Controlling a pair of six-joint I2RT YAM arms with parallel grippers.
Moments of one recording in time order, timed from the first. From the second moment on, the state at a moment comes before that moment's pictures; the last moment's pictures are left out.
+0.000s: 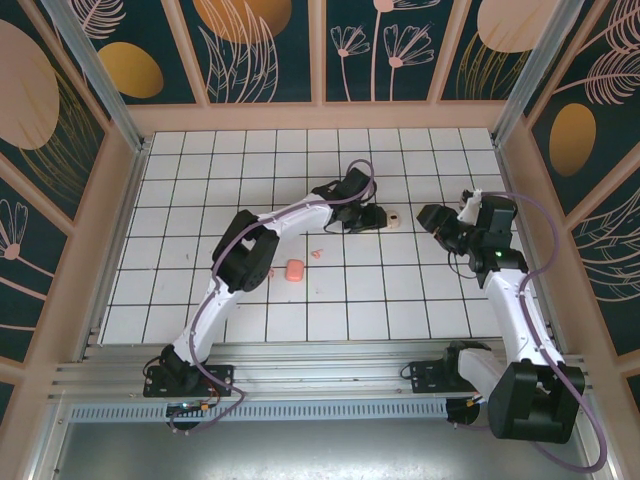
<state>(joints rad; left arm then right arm) -0.77 2.42 1.95 -0.47 0.30 -0.77 -0.07 1.00 0.71 -0.31 -0.60 0.68</state>
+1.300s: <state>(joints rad) -0.64 1.17 0.83 -0.68 -0.06 -0.80 0.51 1.41 1.01 -0.34 -0.46 0.70</state>
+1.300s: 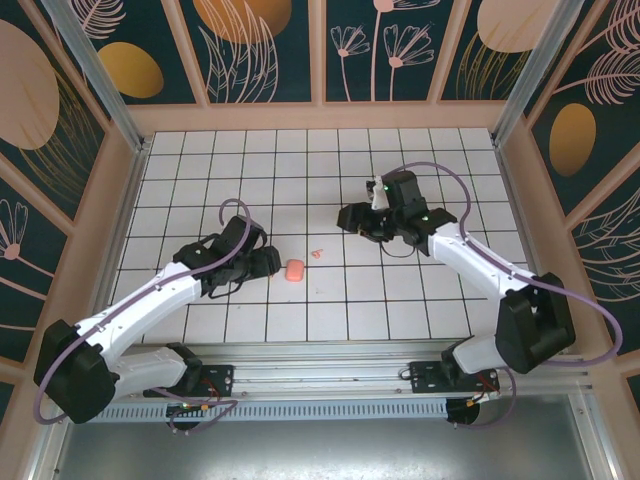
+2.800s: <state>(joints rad) -0.61 1.75 1.15 -0.62 0.10 -0.53 0.62 1.14 0.88 -0.40 -0.14 0.92</state>
